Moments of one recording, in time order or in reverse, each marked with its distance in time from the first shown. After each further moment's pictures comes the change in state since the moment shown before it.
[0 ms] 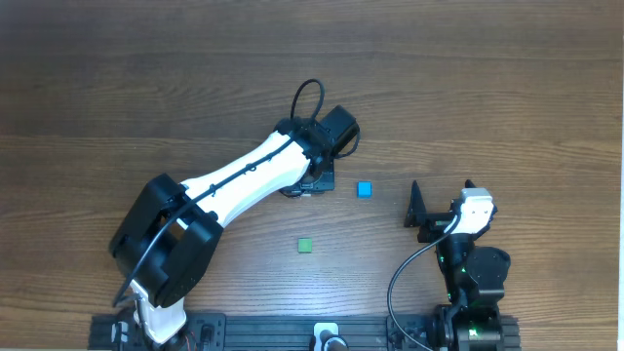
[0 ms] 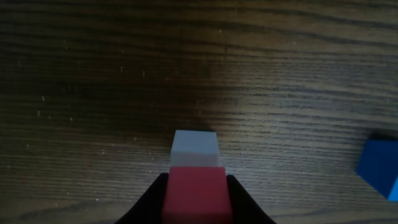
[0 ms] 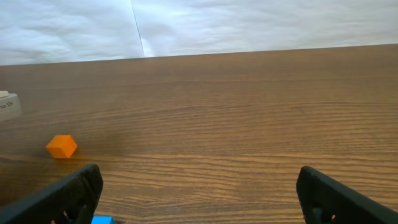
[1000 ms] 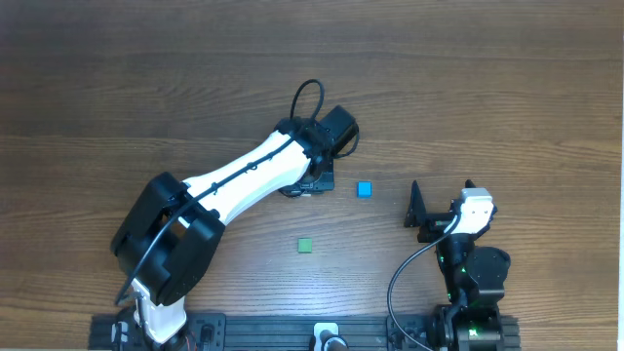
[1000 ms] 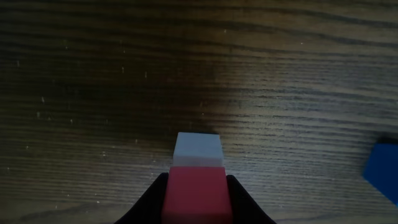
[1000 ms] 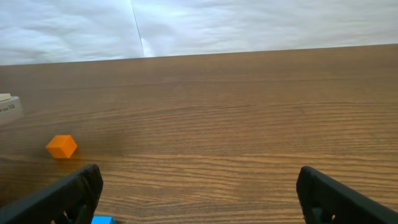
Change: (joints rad) left arm 0.004 0.010 0.000 0.000 0.000 0.000; right arm 0.000 0.000 0.000 0.000 0.000 0.000
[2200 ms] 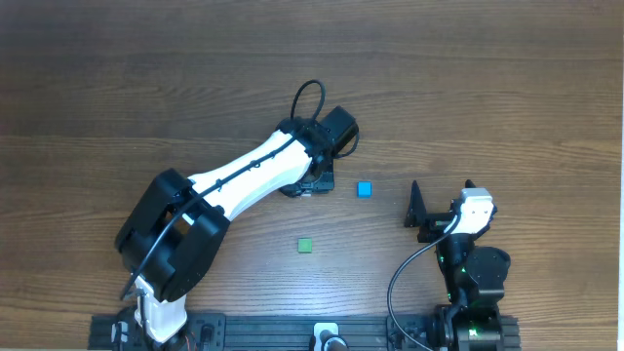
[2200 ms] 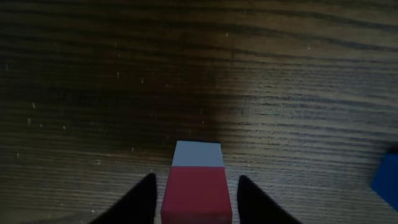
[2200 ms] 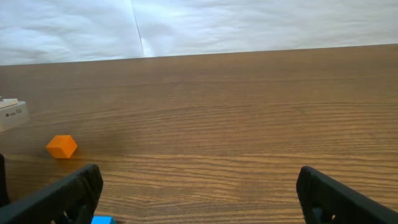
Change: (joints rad) left arm 0.003 0.022 0.000 0.015 0.000 -0.002; right arm 0.000 0.000 0.000 0.000 0.000 0.000
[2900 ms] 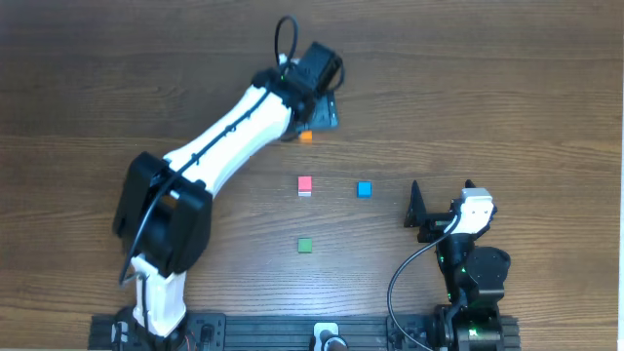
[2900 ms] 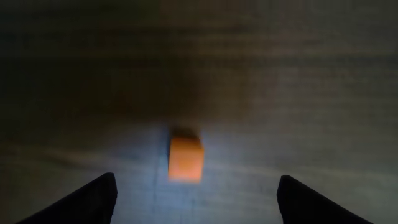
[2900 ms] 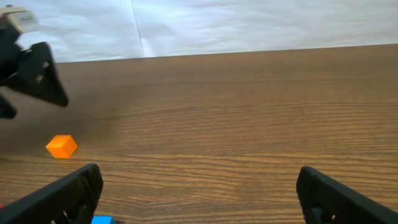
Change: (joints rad) left arm 0.161 0.079 0.280 0.082 -0.031 0.076; right arm 0.000 0.000 0.000 0.000 0.000 0.000
